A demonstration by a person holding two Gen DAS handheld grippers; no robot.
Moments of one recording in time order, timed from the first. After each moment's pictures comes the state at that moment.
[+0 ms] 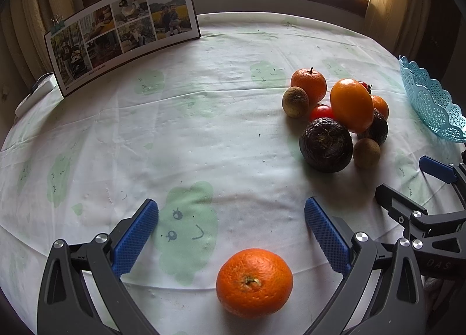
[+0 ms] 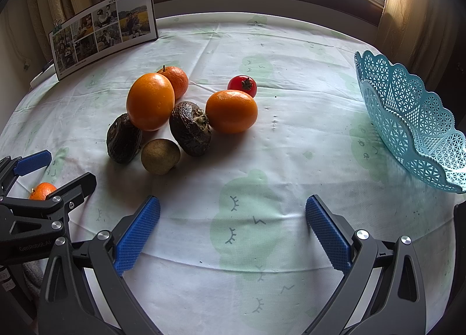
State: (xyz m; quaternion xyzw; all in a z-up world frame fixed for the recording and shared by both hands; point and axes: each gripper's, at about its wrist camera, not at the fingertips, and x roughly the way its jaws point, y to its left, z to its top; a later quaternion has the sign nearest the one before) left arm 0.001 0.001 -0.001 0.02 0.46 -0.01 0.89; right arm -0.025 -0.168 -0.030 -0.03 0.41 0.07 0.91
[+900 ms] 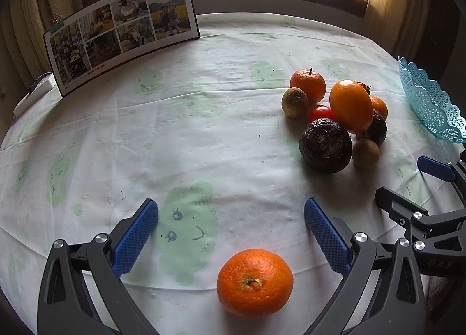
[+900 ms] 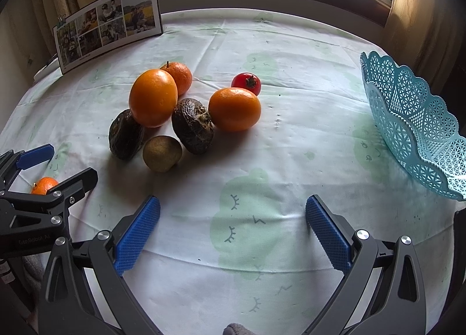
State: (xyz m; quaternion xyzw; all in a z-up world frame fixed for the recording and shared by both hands) left arm -0.001 -0.002 0.000 0.02 0.46 -0.01 0.89; right arm -0.022 -0.169 -0.030 -0.04 0.43 0.08 0.90
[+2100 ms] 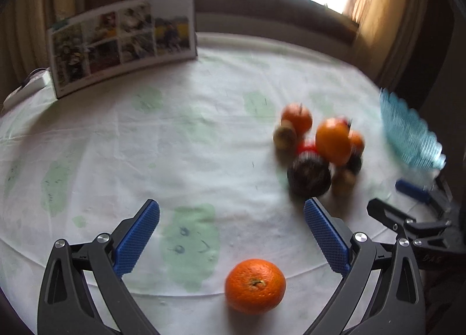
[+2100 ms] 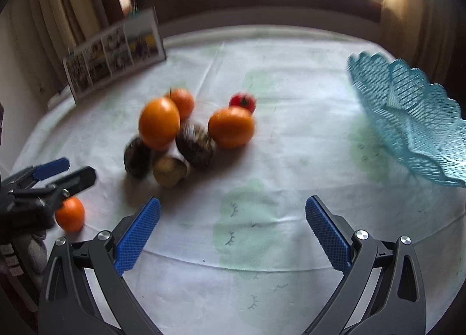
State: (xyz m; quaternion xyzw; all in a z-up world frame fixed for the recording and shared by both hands) left arm -0.010 0.019 0.028 -0.06 0.41 -0.05 0.91; right arm -0.040 -0.193 -0.019 0.03 0.37 0.11 0.92
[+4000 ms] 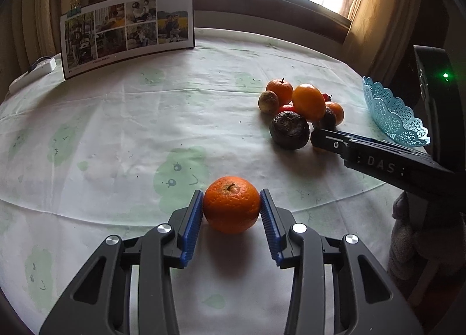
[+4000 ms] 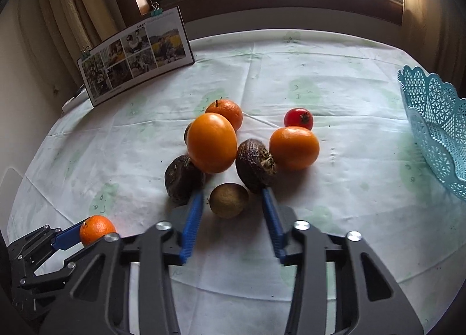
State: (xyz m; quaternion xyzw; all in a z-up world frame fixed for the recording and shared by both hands) left arm -0.060 0.009 0.012 -0.05 0.41 -0.06 0.91; right arm -0.015 -0.145 -0.021 0.04 0.39 0.16 0.91
